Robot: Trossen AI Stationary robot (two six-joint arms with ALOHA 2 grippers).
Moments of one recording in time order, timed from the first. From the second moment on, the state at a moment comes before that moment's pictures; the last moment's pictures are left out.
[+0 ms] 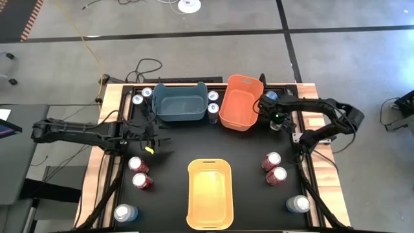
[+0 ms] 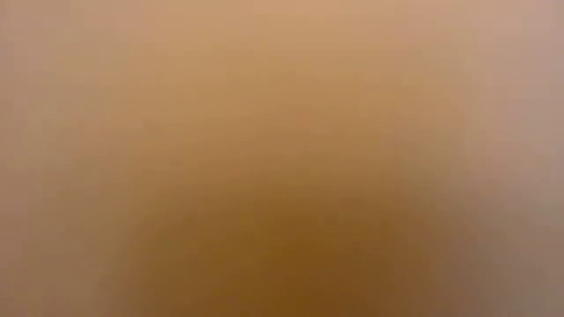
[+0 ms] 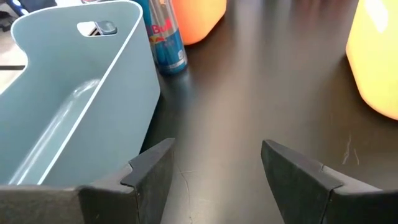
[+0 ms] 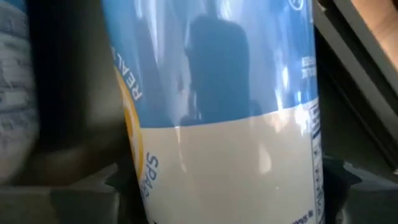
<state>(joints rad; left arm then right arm) 0.06 0.69 0.34 -0.14 -0.23 0.09 -0.70 1.40 0.64 -0.89 0.21 1.59</state>
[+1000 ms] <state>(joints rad) 0.06 0.77 0.34 0.19 -0.24 0.39 -0.01 1.01 0.87 -0.75 0.24 1.22</state>
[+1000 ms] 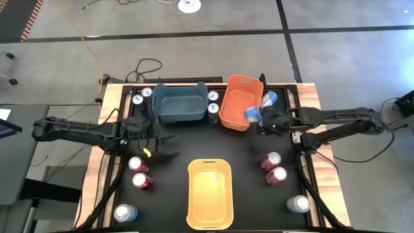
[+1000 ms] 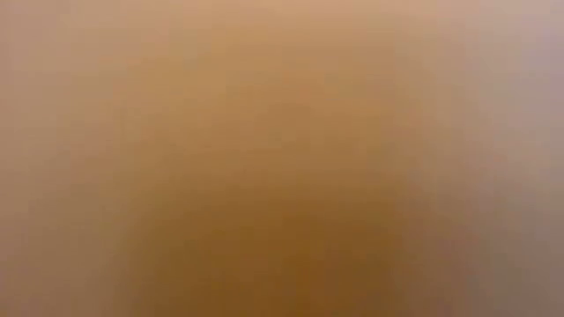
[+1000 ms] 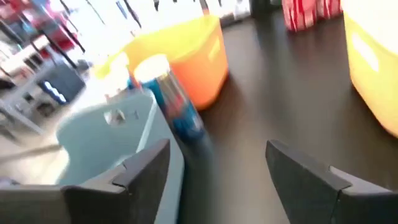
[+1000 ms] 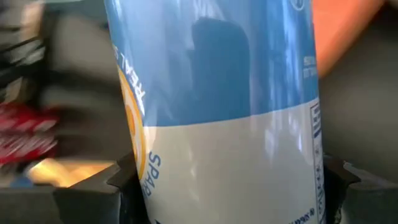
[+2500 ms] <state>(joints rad) 0.04 1.23 0.81 0.10 -0.06 0.78 0.02 1.65 1.27 -0.36 -0.10 0.67</state>
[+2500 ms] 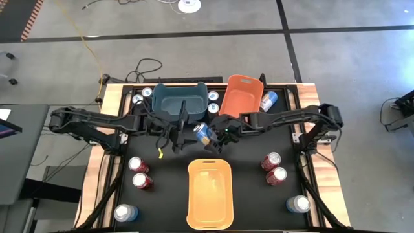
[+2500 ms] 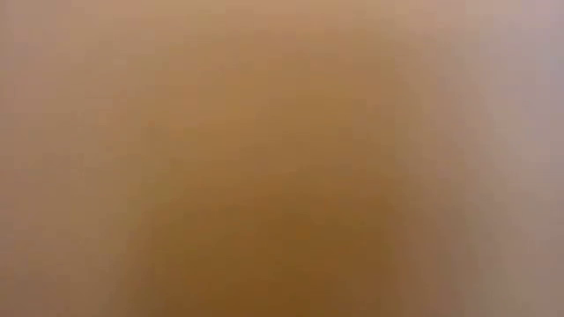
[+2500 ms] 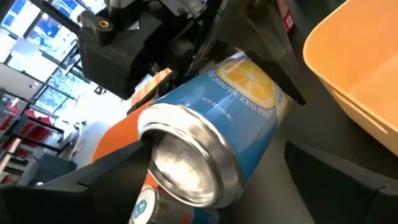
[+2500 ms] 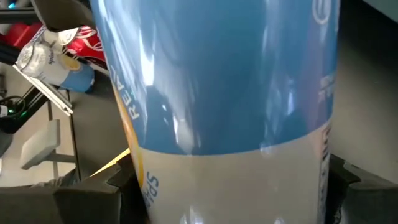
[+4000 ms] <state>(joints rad) 0.00 1.33 0.85 0.14 -0.01 0.87 0.01 1.65 1.34 -0.41 -0.18 0.44</state>
